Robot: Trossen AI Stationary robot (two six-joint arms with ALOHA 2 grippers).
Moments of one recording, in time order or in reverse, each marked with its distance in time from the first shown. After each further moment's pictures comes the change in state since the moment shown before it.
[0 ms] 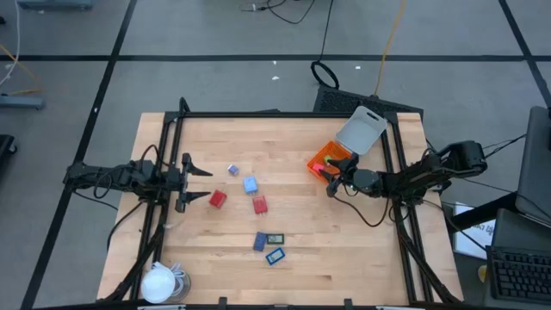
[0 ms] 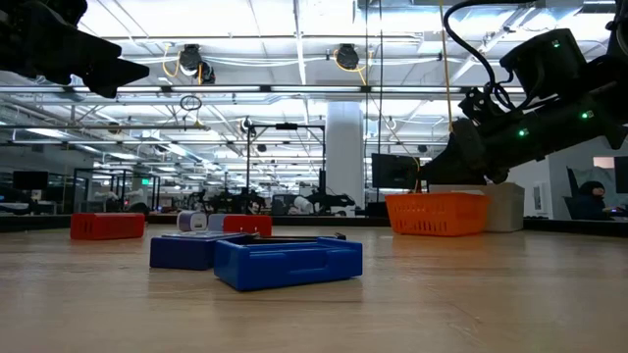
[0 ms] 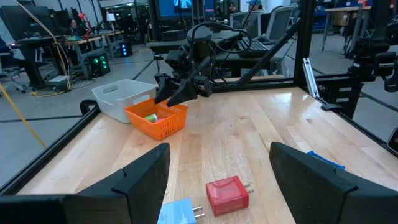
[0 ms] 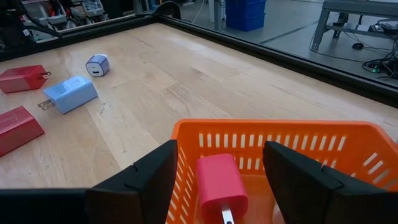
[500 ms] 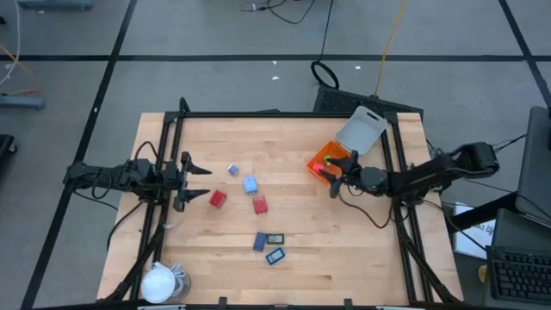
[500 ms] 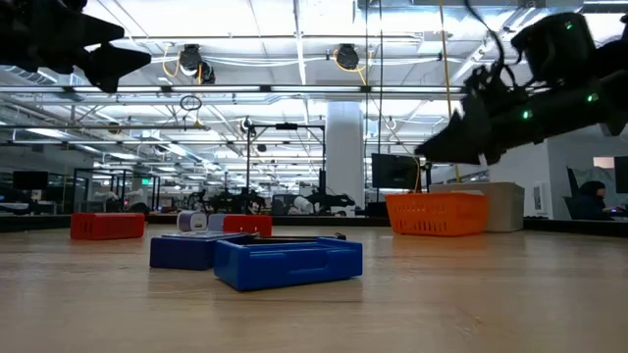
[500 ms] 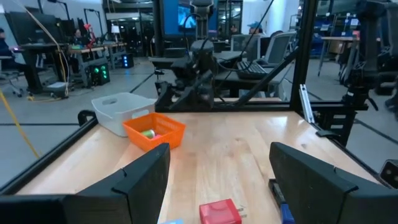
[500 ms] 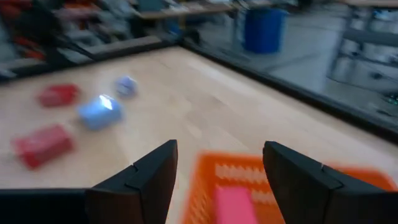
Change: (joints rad) left arm 0.000 0.000 0.000 0.077 -0.004 -0.050; right arm 0.016 -0.149 0.000 -0.002 -0.066 -0.122
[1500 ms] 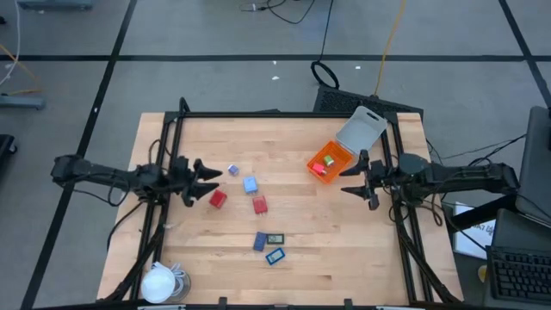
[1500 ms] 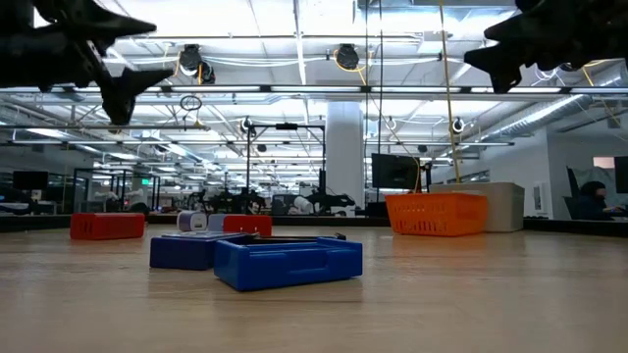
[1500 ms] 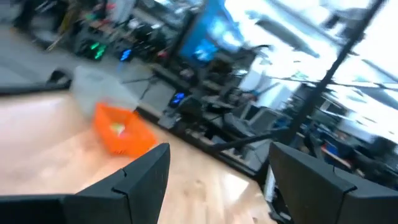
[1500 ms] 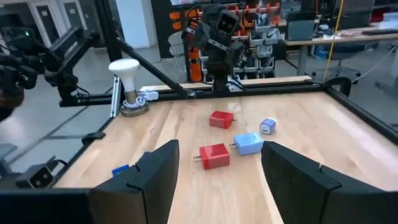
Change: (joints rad) left arm 0.000 0.306 -0.173 0.623 -0.085 -0.537; right arm -0.021 -0.819 0.160 -0.848 -0.613 -0.098
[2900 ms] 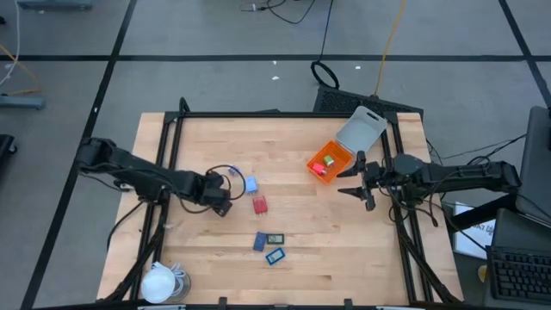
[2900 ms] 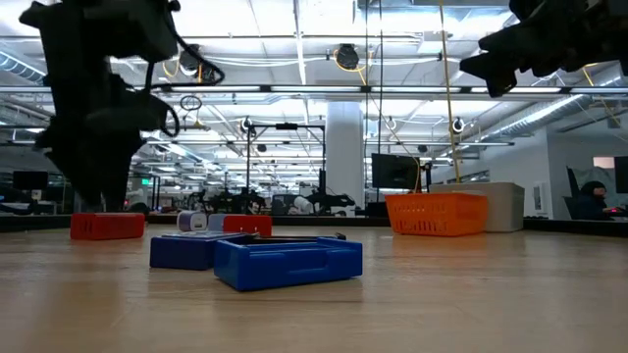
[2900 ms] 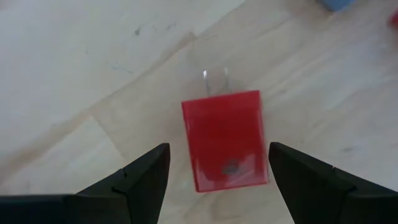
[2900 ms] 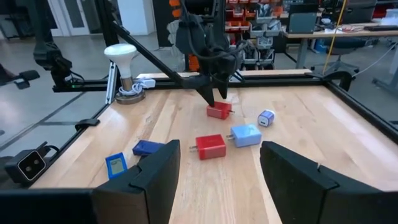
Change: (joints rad) left arm -0.069 0.959 0.693 -1.355 -0.014 -0.621; right arm 0.001 0.060 0.001 0.013 0.000 -0.024
